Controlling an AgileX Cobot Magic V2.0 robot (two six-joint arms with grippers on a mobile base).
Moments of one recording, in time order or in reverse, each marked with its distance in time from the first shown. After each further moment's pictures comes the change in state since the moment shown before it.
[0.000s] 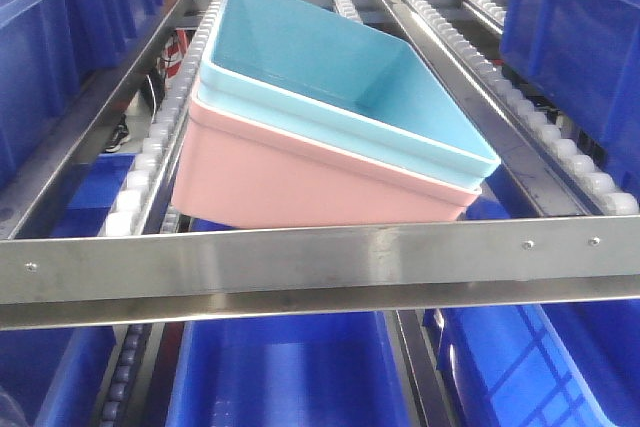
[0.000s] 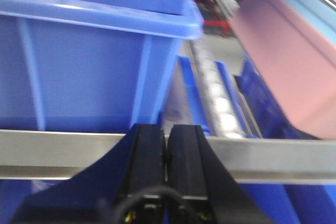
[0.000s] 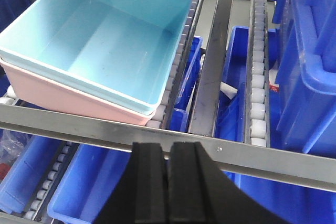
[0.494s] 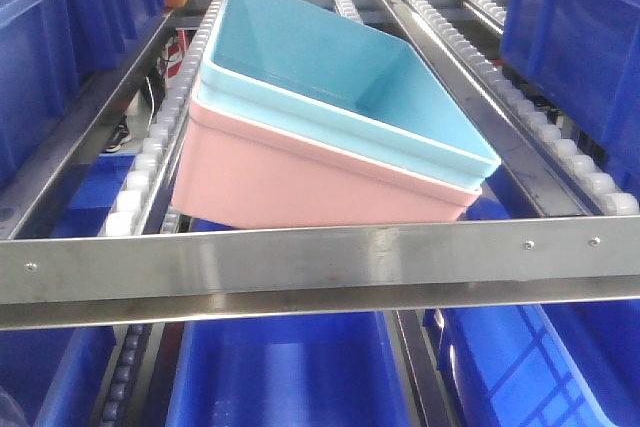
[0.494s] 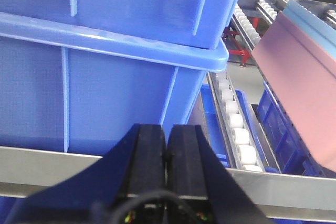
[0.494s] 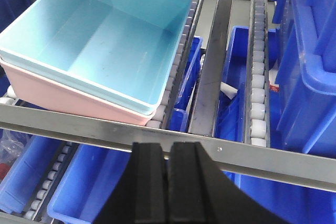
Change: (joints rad) left arm 0.061 0.000 0.009 -0.011 -0.081 0.000; right arm 0.000 0.000 0.000 0.000 0.000 0.000
